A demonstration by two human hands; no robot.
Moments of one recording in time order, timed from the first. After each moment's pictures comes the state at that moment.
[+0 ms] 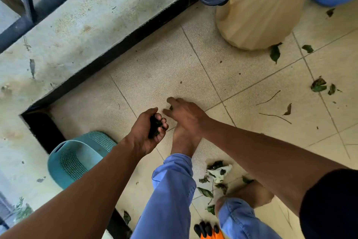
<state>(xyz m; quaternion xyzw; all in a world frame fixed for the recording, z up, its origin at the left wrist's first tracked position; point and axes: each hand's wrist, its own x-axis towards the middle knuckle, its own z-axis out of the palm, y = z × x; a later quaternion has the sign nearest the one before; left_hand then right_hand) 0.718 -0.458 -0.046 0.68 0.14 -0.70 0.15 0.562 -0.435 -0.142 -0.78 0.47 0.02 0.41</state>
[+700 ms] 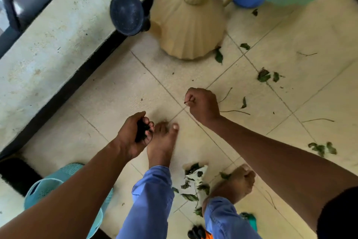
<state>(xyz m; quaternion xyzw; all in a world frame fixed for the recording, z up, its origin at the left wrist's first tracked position) 0.630 -0.487 -0.032 0.68 0.06 -0.73 0.07 0.411 -0.441 -0.110 -0.51 0.76 -0.15 0.36</state>
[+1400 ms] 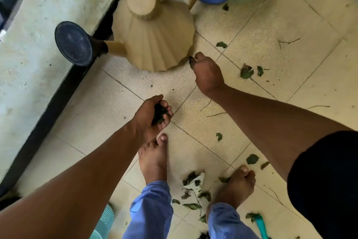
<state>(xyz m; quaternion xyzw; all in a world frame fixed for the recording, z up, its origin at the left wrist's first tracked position) 0.505 -0.535 -0.051 0.64 -0.02 -0.76 -0.01 0.301 -0.509 -0.147 -0.59 0.79 0.01 0.18</state>
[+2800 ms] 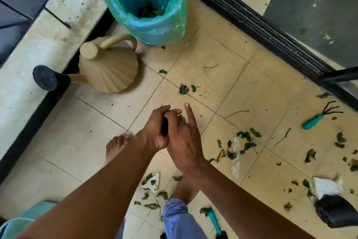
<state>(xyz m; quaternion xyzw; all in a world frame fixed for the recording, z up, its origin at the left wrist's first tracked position) 0.339 -0.422 0.085 0.58 -0.05 -0.82 -0.03 0.290 -0.329 0.114 -0.53 0.82 -0.11 0.19</state>
